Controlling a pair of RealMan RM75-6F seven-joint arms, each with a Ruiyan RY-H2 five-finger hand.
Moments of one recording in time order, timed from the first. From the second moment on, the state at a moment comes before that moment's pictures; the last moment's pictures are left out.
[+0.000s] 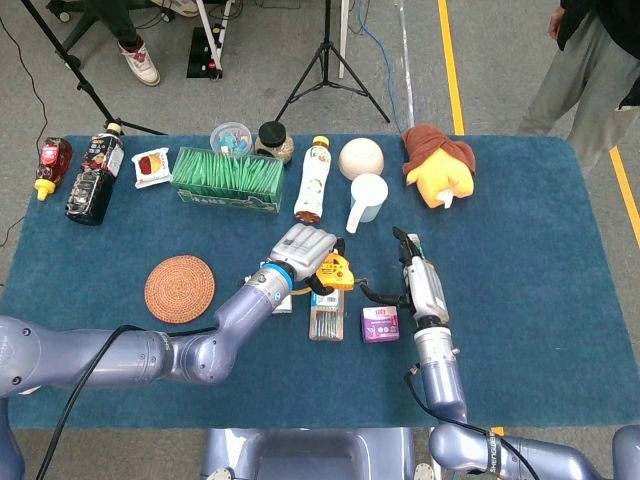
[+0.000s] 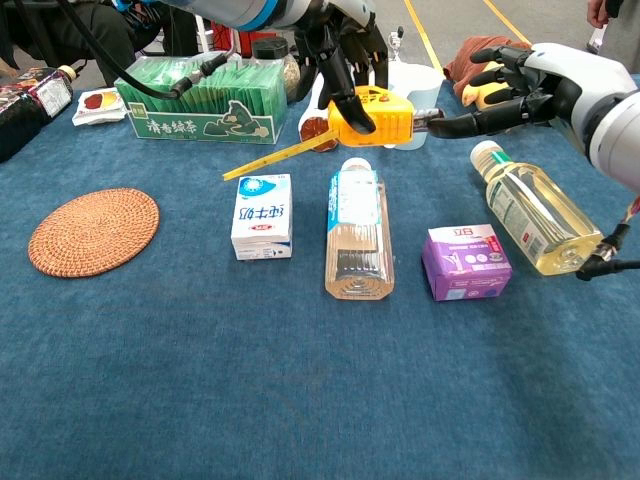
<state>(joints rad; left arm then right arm) -1.56 -1.35 -0.16 -1.69 0.09 0.77 0.57 0.57 -1.67 0.43 -1.82 -0.79 1.29 -0.19</state>
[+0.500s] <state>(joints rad) -1.55 -1.34 -0.14 -1.68 0.11 0.75 0.55 0.56 -1.66 0.43 -1.81 -0.79 1.30 -0.18</state>
